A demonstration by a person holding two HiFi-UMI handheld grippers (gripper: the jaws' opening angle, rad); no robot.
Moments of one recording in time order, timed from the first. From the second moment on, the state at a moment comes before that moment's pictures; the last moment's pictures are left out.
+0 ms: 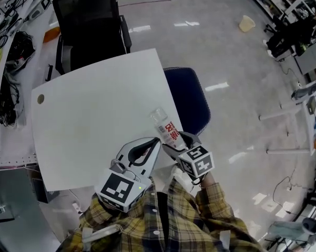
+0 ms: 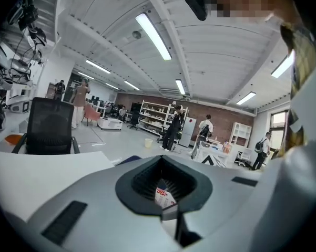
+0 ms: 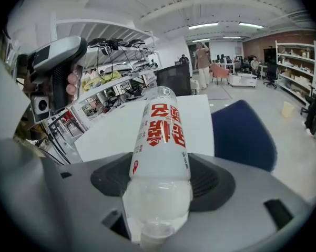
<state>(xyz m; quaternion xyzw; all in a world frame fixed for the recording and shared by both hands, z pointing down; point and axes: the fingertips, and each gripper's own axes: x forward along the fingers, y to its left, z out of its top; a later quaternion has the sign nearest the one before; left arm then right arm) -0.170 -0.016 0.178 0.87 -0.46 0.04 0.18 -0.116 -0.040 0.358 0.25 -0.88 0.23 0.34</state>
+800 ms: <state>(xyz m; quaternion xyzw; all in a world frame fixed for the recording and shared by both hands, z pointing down) 0.115 -0.003 0.178 0.87 -0.45 0.04 0.18 0.171 -0.021 0.371 0.23 -0.88 0.22 0.36</state>
